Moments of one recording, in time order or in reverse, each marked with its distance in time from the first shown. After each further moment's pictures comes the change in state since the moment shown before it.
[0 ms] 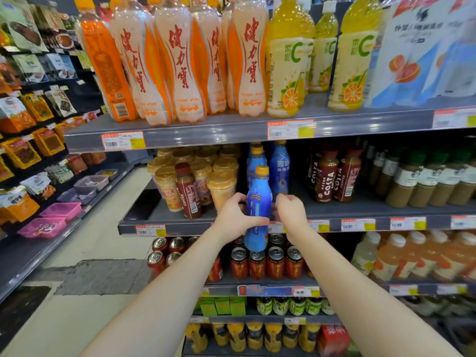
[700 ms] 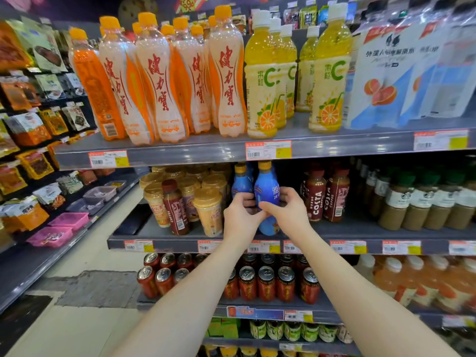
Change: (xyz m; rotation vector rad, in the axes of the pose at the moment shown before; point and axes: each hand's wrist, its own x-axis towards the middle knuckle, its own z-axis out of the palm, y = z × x) left_hand 0.029 0.046 0.064 -0.120 0.347 0.099; right_hand 0.035 -0.024 -0.050 -0.024 -0.158 -0.397
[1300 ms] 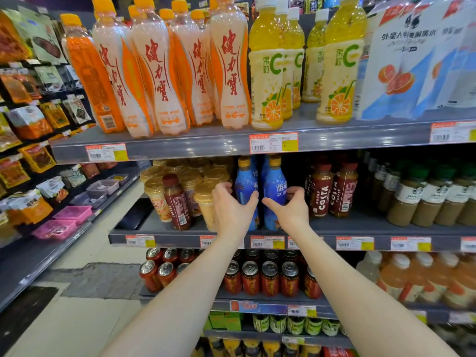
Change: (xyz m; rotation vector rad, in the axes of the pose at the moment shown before) left_hand 0.010 0.001 -0.016 0.309 0.276 -0.006; right_hand 0.011 0.019 0.012 -0.189 0.136 0.089
